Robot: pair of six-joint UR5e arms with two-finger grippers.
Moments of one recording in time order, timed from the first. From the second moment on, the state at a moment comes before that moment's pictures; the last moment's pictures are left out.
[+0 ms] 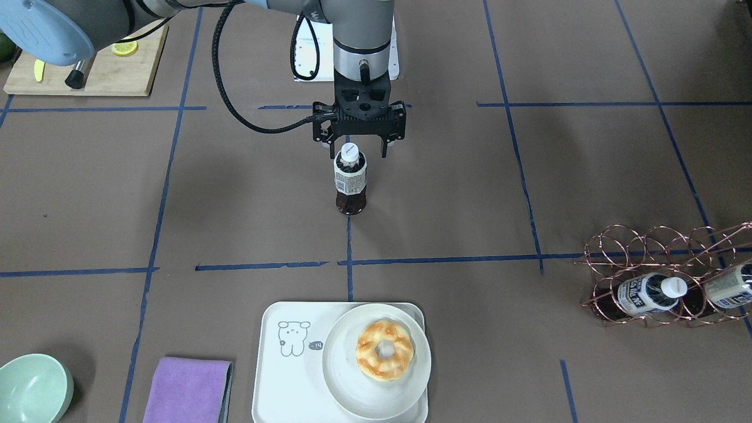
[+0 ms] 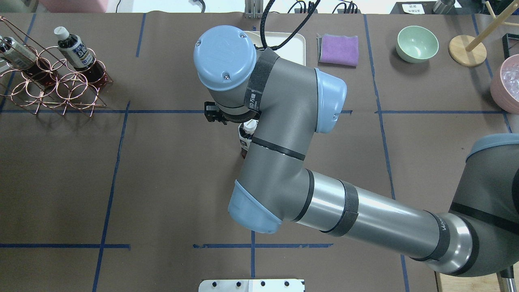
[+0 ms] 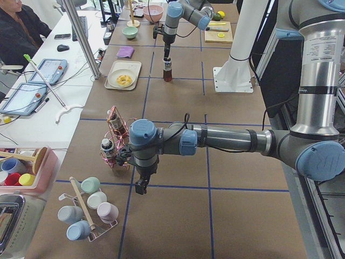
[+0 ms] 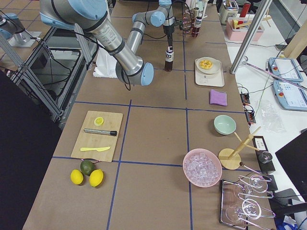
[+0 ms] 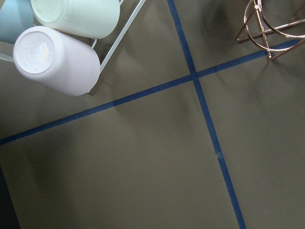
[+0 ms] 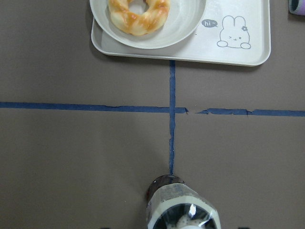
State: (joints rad) left arm -1.59 -1.54 -1.68 -1.53 -2.24 0.31; right arm 0.52 -0.57 1.64 -1.89 1.73 1.16
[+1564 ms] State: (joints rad) left arm -1.61 -1.54 -1.69 -1.53 -2.25 0.31; right arm 0.58 -0.64 1.74 -1.90 1.78 1.15
